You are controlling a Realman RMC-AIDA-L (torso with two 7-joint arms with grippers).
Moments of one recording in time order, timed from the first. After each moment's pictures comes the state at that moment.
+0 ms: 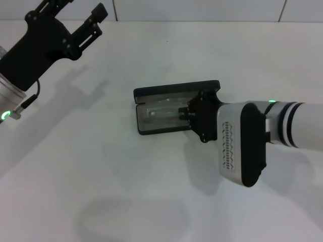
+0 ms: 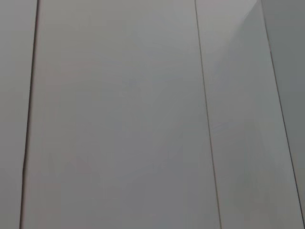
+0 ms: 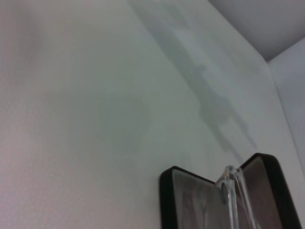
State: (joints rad) left arm -0.44 -2.08 0.93 0.38 1.03 1.52 -0.71; right arm 0.38 2.03 -2.02 -1.23 -2.07 -0.47 1.34
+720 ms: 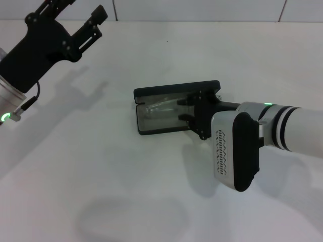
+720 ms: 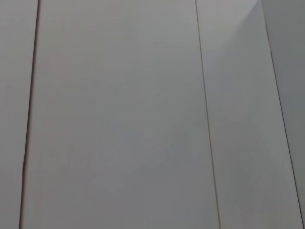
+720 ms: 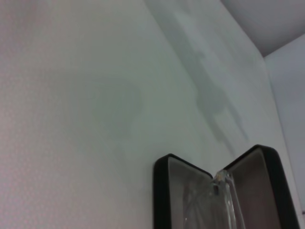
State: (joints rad) left arm -0.44 -2.08 0.93 0.37 1.03 1.53 -0.71; right arm 0.39 2.03 -2.08 -1.19 -2.10 -0.35 1.34
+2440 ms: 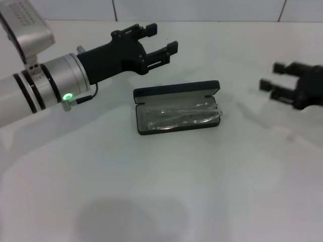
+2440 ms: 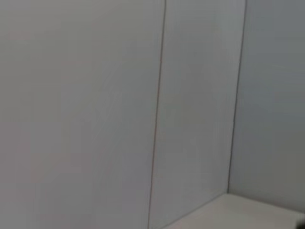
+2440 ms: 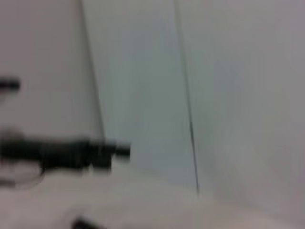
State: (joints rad) left arm -0.65 -2.09 0.98 0.38 1.38 1.23 -1.02; right arm 0.46 2.01 -0.83 -0.59 -1.63 -1.35 1.16
